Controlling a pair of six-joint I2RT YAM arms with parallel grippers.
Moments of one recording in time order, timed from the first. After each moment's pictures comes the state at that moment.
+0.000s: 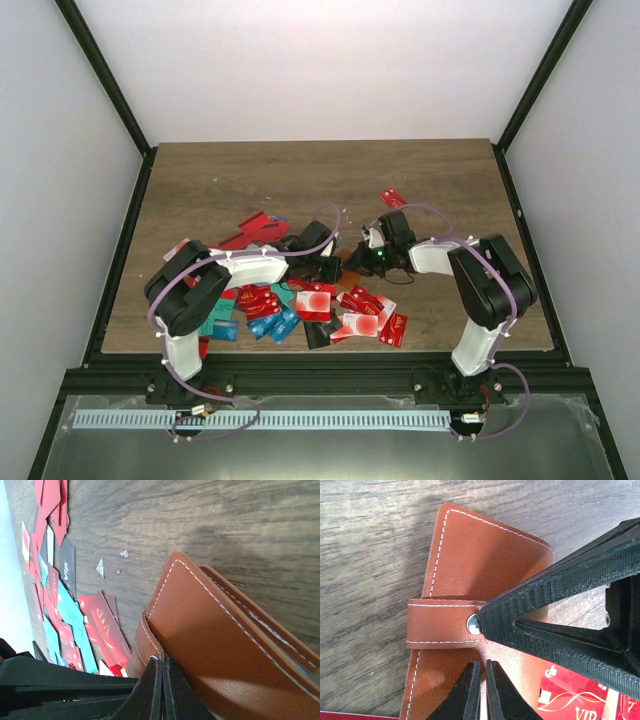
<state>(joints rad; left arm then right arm) -0.80 1.86 1.05 -0.15 0.21 -0.61 0.41 1.75 0.80 -0.01 -0.63 0.65</state>
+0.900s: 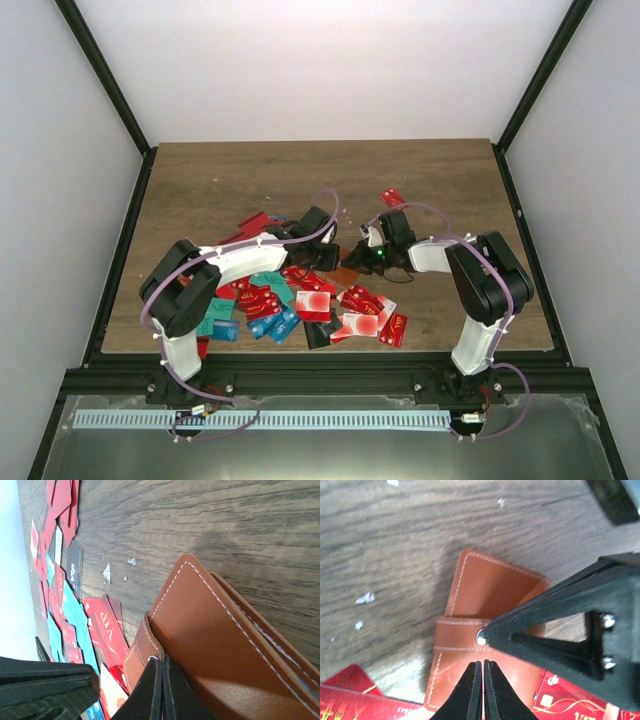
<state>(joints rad) -0.78 1.83 1.17 -0.34 0.14 -0.57 0.40 1.79 0.81 0.04 -0.67 0.62</state>
